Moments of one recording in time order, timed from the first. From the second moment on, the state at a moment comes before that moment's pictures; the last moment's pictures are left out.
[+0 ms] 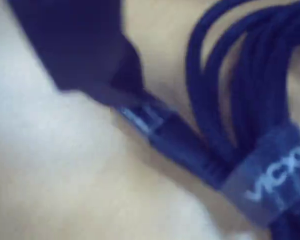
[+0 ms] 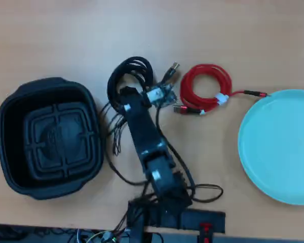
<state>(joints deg) 60.6 82.0 102.5 62.8 -7.6</state>
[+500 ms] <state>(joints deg) 59.7 77.6 100.4 61.8 -7.4</state>
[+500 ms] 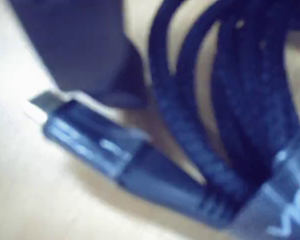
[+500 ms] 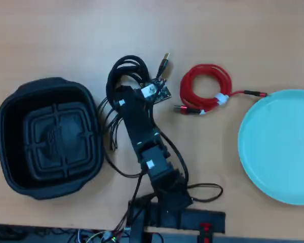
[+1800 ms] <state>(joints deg) 60.2 77.6 98.8 68.1 -8.1</state>
